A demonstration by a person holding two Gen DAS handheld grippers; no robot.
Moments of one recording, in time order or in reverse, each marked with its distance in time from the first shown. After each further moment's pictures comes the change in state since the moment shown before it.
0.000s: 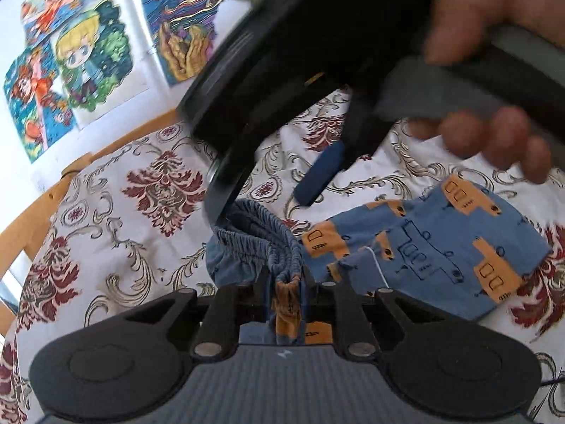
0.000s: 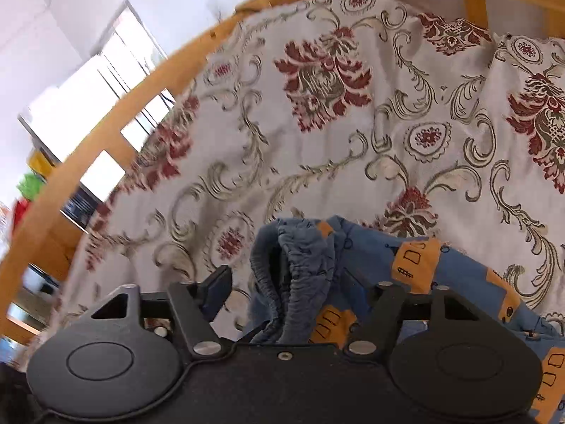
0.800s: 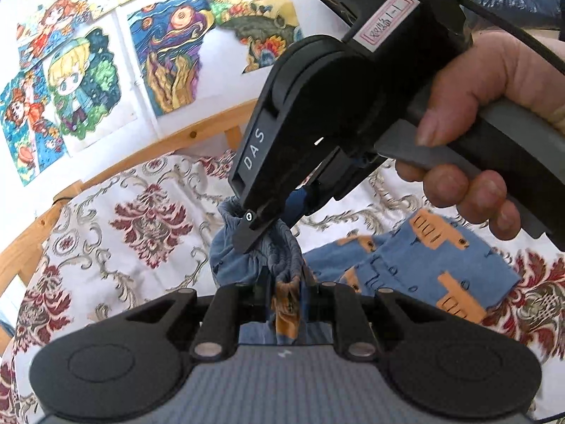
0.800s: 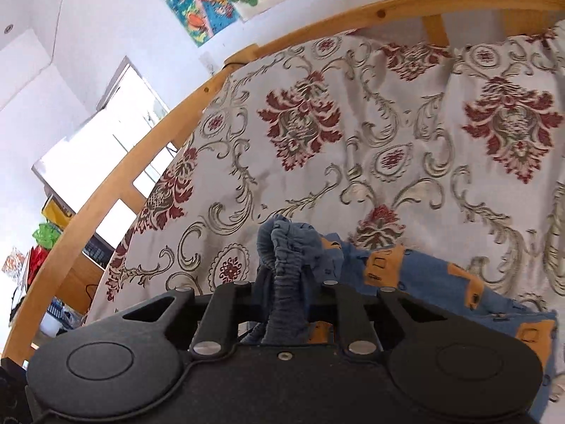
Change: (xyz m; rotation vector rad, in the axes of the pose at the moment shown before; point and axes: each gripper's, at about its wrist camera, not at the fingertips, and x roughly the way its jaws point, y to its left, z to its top) left arm -0.015 -0.015 0.021 0.009 -0.089 -0.039; right arm -0.065 -0.046 -0.023 0.120 -0.169 0.075
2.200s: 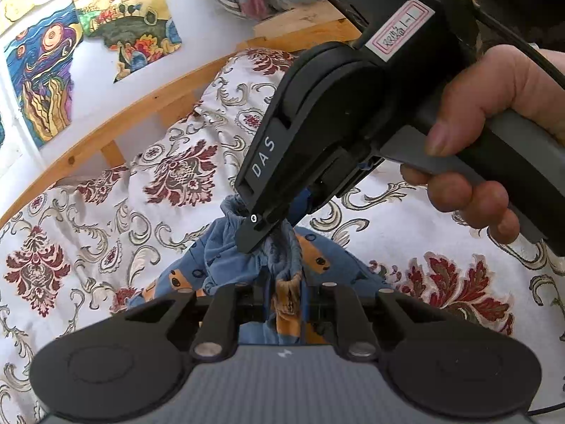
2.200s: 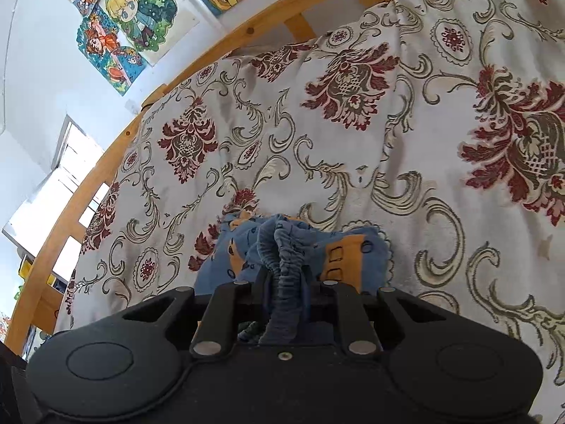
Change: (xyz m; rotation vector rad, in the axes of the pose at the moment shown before) left arm 0.049 -0.128 0.024 0.187 0.064 -0.236; right arm -0.070 -0.139 -0.071 0.198 -0.084 -0.102
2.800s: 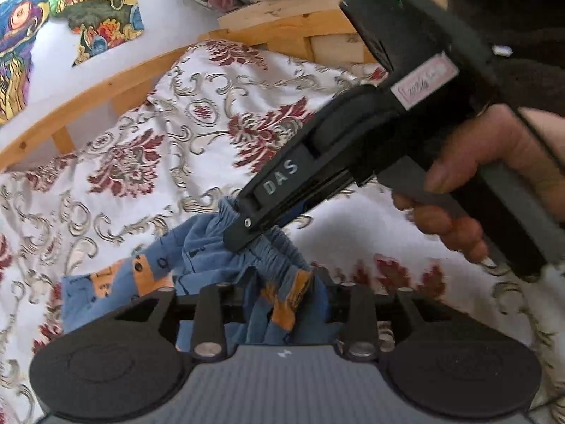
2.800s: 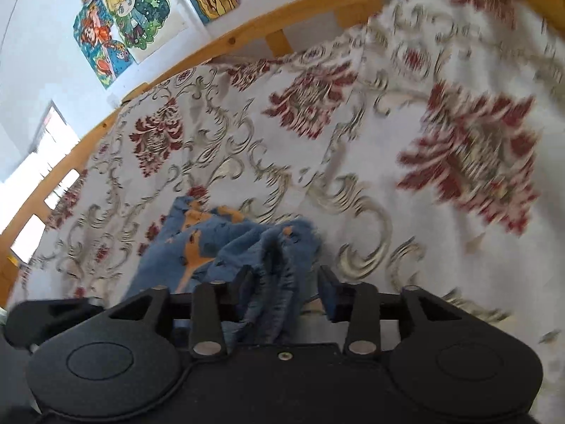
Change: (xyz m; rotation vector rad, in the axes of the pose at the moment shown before) left arm 0.016 -0.007 -0.012 -0.046 -0.009 -0.194; right arm -0.022 -0.024 -0.025 -0.150 -0.095 -0.168
